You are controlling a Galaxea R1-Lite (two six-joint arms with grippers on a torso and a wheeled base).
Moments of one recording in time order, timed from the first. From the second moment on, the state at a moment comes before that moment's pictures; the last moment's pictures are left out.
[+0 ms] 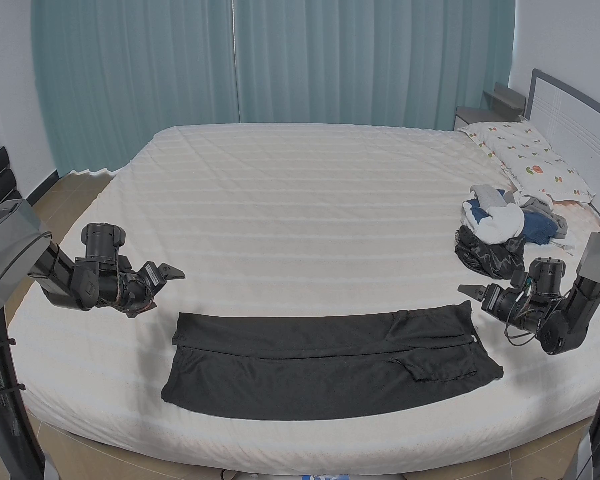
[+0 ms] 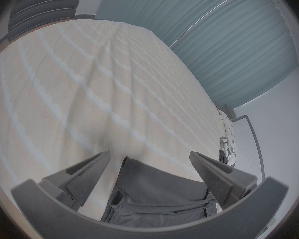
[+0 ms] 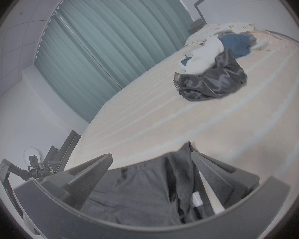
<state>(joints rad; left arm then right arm) 0.03 2.19 -1.07 -0.42 -0.32 -0.68 -0.08 2.26 -0.67 -1.15 0.37 0.47</state>
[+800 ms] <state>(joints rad) -0.02 2.10 -0.67 -0.59 -0.30 -0.73 -0.08 2.21 -0.43 -1.29 0.37 0.73</state>
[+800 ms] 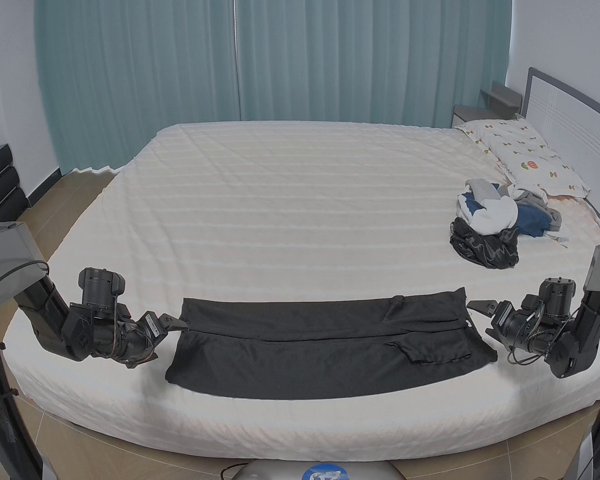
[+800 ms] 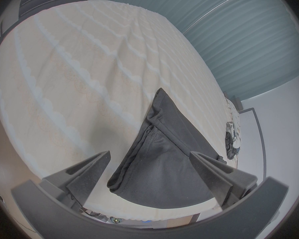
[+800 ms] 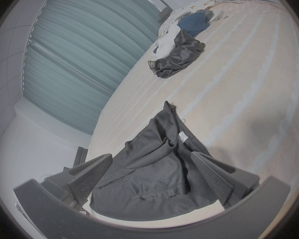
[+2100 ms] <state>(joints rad) -0.09 2.19 -0.63 -0.61 -0.08 -0.62 -0.10 2.23 -0.42 -1.30 0.37 0.74</state>
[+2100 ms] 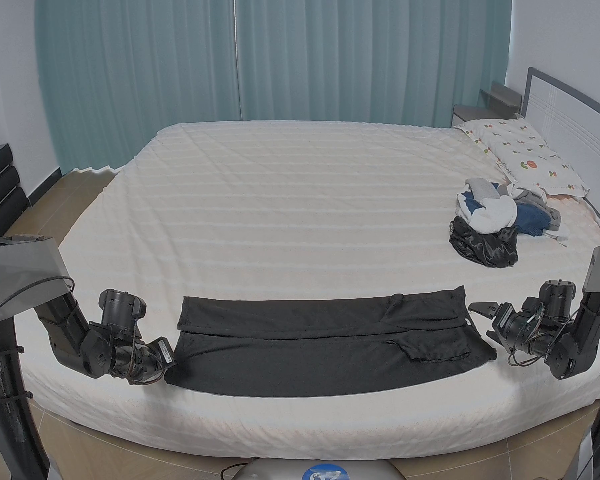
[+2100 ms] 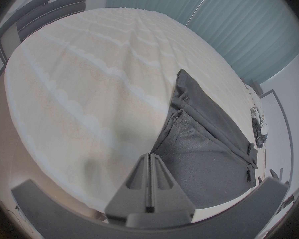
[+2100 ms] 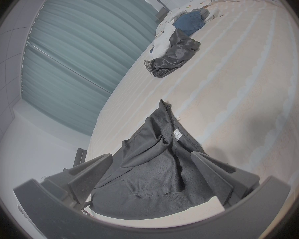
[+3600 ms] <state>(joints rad) -0.02 2.31 -0.96 -0.60 -0.41 -0.42 -0.09 2.26 -0.37 -1.41 0.37 0.76</state>
